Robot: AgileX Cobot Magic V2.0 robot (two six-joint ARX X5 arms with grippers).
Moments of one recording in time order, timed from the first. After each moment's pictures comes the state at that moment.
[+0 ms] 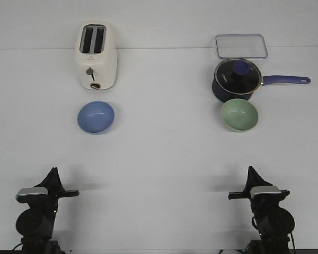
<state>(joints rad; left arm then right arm) 0.00 0.00 0.03 -0.01 -0.07 -0.04 -0.02 0.00 0.02 -0.11 -0.08 0.05</state>
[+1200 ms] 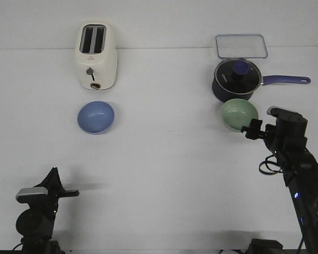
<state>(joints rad) 0.00 0.00 0.03 -0.01 -0.07 -0.04 -0.10 1.22 1.04 -0.53 -0.01 0.26</state>
